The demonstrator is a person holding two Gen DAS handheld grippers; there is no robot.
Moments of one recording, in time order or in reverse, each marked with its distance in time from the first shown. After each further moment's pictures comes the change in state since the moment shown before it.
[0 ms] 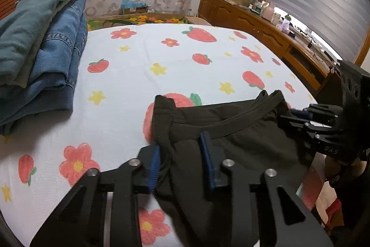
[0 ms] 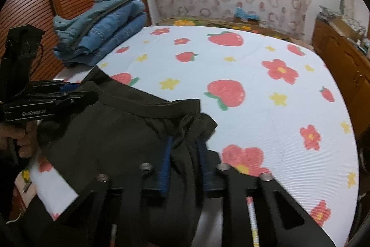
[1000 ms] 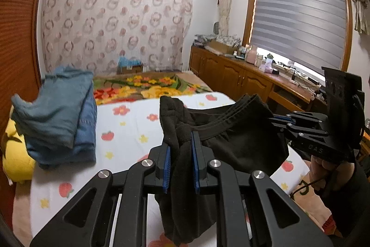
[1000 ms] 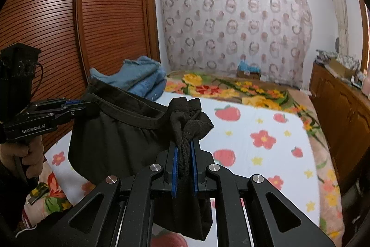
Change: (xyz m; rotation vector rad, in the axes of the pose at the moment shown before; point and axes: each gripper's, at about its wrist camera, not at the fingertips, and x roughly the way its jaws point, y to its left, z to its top) left arm -0.132 -0.056 0.014 0.088 -0.350 0.004; right arm -0.120 0.029 0.000 -0.067 -0.329 -0.004
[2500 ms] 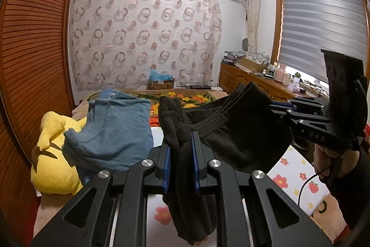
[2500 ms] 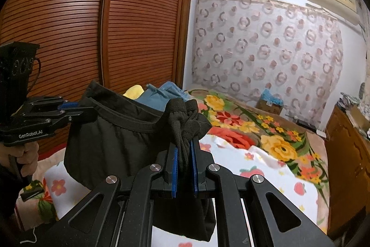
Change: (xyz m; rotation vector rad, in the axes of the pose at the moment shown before) left arm -0.023 0.094 0.042 -0.047 -0.079 0.167; right arm 0.065 -0.002 0.076 -0.207 -0.045 0.104
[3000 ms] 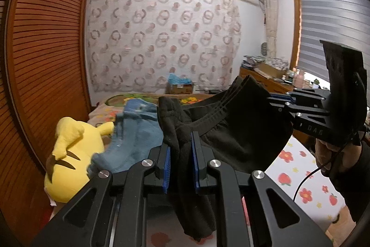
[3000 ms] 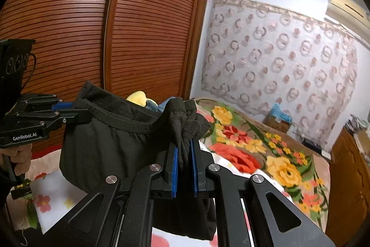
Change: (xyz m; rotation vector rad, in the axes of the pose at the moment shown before) left arm 0.026 0.053 0.022 -0.026 -0.017 0.111; right arm 0.070 -0.013 0.034 -0.100 -0.024 0.058
